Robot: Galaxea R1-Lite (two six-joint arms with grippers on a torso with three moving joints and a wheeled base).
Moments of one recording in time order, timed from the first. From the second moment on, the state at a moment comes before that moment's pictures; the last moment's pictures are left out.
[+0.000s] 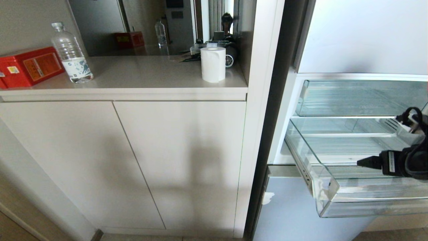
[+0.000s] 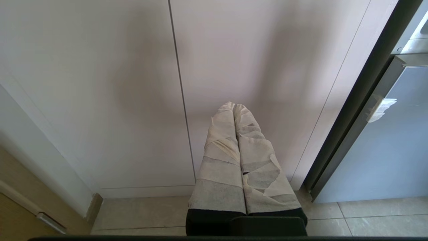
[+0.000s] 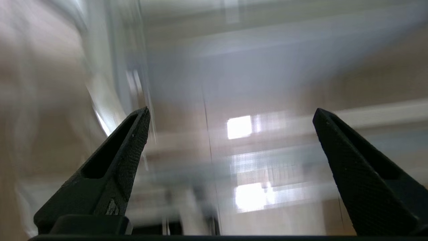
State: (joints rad) left arm 0.00 0.00 0.00 0.01 0.00 0.01; right arm -0.09 1.44 -0.89 0.11 -0.05 0.10
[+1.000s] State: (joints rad) left arm 0.00 0.00 0.00 0.01 0.00 0.01; right arm -0.10 0.81 -0.54 0.00 -0.05 0.01
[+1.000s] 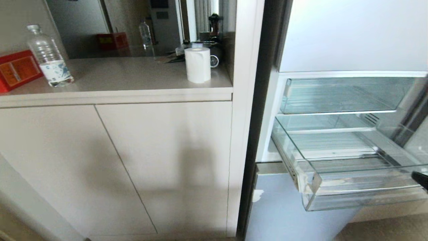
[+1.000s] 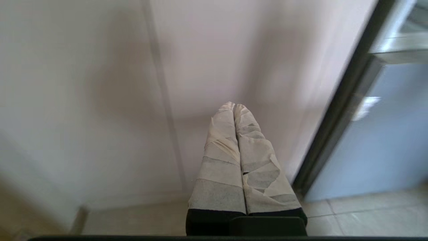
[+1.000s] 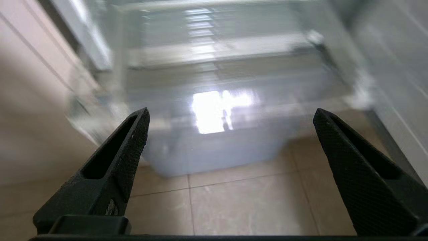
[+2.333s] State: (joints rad) left arm 0.00 0.00 0.00 0.01 0.00 0.01; right arm -0.33 0.70 -0.29 -0.20 -0.11 0.09
